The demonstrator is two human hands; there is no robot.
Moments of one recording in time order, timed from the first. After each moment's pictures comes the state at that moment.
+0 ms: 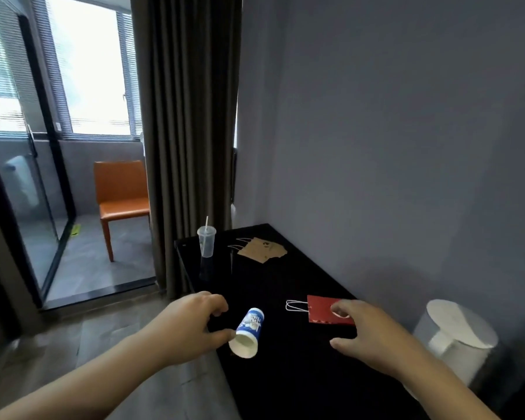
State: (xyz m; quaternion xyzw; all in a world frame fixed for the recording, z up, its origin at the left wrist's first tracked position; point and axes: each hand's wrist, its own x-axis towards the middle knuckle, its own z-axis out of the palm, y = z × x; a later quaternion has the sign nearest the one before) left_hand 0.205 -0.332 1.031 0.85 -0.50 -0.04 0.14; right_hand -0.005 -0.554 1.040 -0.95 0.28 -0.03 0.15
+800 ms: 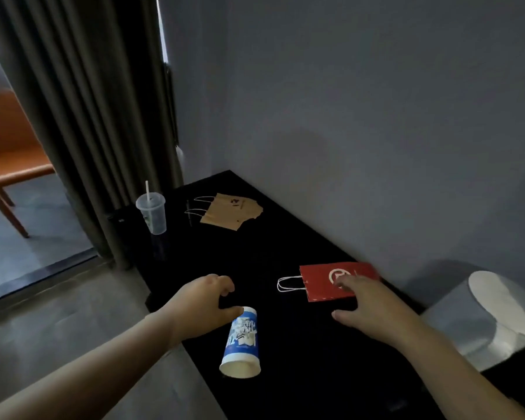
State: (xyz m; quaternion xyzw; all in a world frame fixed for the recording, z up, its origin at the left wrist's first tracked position) left_hand 0.415 -0.522 0.941 0.79 -0.56 -0.19 0.13; right_hand 0.162 -0.679 0.970 -0.89 0.42 0.03 0.19
